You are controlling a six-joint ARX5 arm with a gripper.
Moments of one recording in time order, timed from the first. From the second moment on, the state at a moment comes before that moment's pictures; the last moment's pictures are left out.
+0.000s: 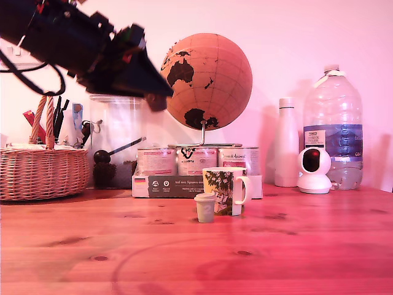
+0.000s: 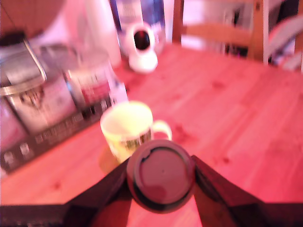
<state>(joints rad) -0.61 1.30 0.67 0.34 0.23 0.11</state>
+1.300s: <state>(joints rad) -0.60 1.69 1.14 0.18 0.27 0.10</state>
